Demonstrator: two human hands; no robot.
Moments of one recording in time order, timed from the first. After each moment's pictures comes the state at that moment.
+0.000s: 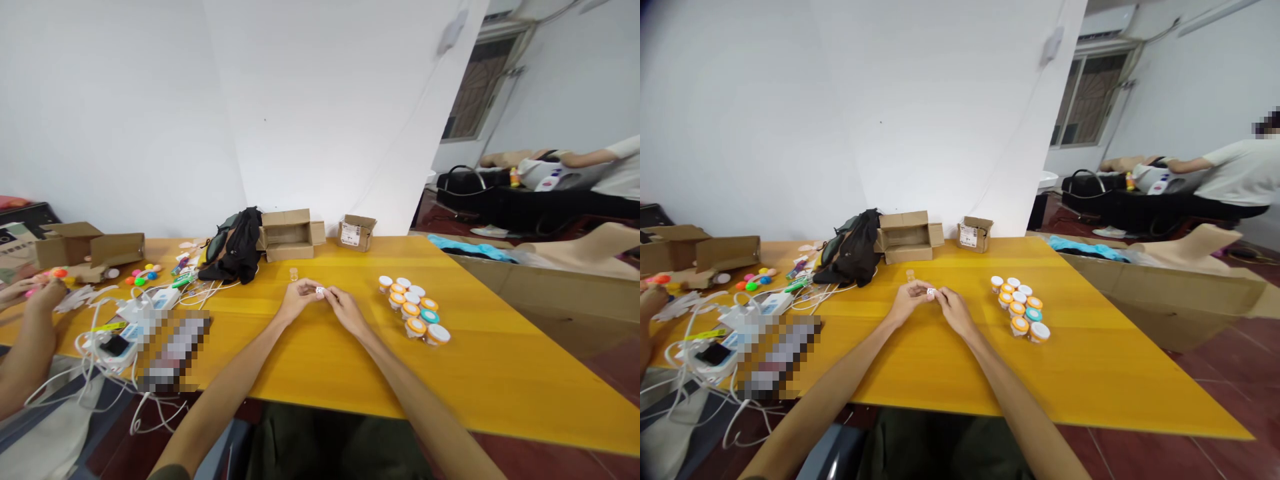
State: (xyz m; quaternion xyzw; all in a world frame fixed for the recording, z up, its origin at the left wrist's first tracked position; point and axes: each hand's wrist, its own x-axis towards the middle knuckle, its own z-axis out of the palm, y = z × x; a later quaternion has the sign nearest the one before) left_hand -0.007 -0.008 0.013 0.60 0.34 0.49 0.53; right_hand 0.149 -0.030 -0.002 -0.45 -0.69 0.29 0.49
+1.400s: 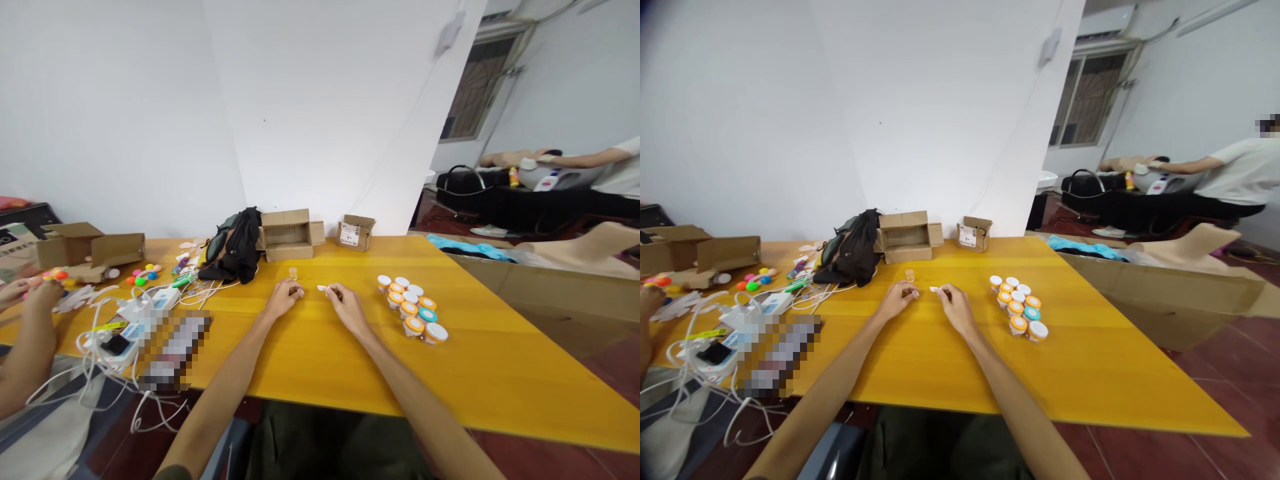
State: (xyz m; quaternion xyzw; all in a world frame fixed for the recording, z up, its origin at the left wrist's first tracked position) left_hand -0.047 0.015 0.006 0.77 0.46 0.37 0.24; right_hand 0.149 -0.030 -0.003 -0.47 -0.65 0.24 0.55
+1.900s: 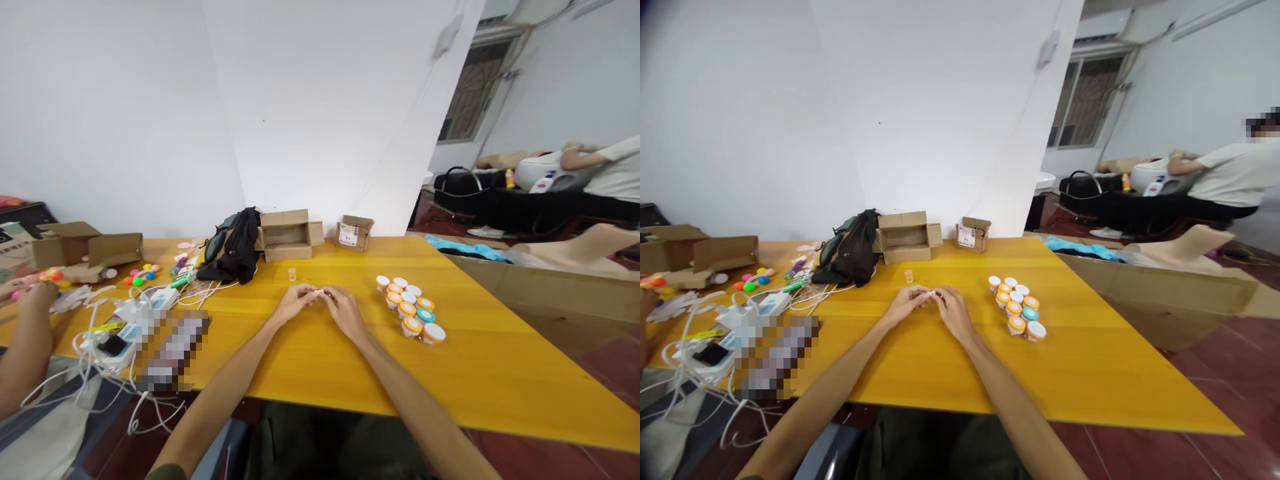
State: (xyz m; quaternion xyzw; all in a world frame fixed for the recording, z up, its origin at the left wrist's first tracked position) left_hand -0.017 -0.004 0.010 0.67 0.39 0.40 0.49; right_hand 0.148 -0.031 -0.010 -0.44 -0.72 0.13 0.52
